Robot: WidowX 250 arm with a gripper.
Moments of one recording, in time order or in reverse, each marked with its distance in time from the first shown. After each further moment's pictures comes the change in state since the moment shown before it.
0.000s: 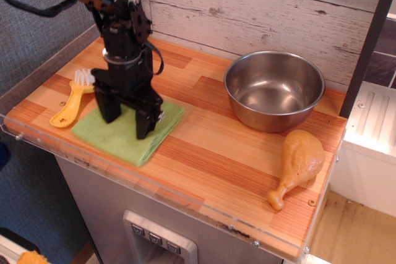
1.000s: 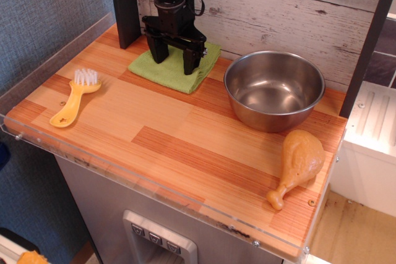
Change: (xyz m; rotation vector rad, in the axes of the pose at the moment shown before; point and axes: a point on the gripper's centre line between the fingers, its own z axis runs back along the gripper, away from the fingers) arm 0.124 -0.010 -0.003 -0.054 -0.115 -0.054
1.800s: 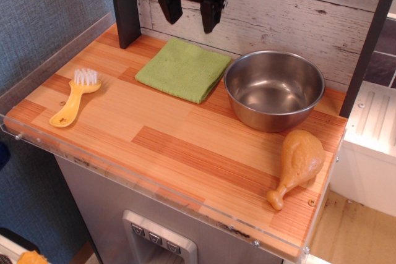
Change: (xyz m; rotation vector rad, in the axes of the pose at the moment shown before) arm 0.011 -0.021 0.097 -0.043 -0.100 0.059
